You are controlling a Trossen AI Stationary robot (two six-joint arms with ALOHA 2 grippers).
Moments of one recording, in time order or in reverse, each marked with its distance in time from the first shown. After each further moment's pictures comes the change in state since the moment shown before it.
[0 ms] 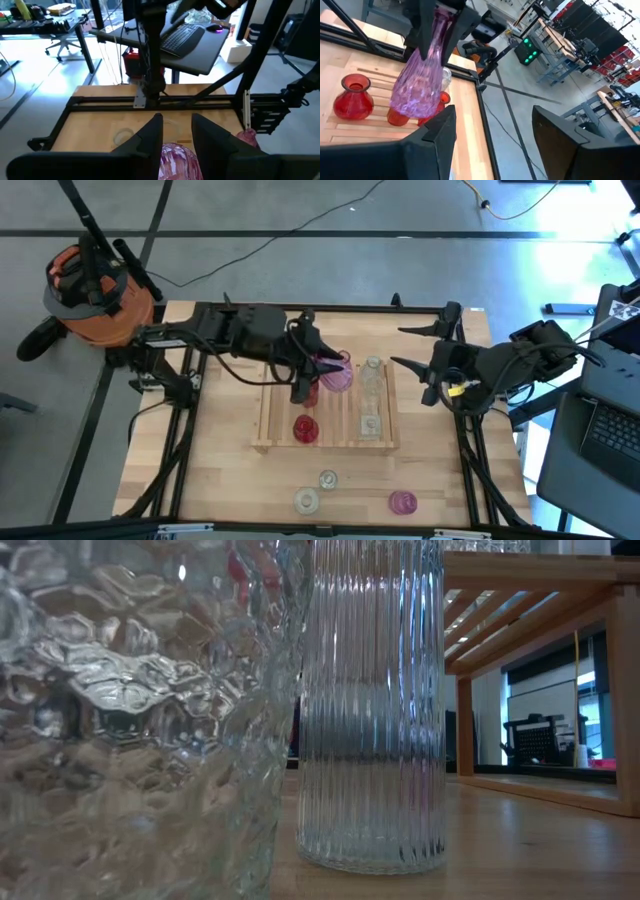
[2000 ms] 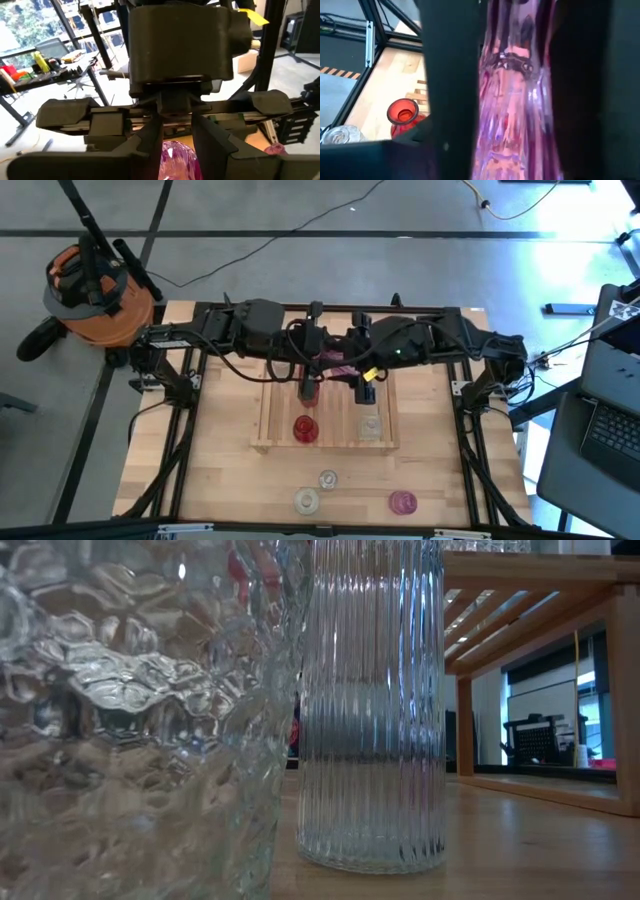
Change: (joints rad) left arm 0.003 0.016 0.000 0.162 -0.010 0.222; right arm -0.340 0.241 0.000 0.206 -0.656 0.030
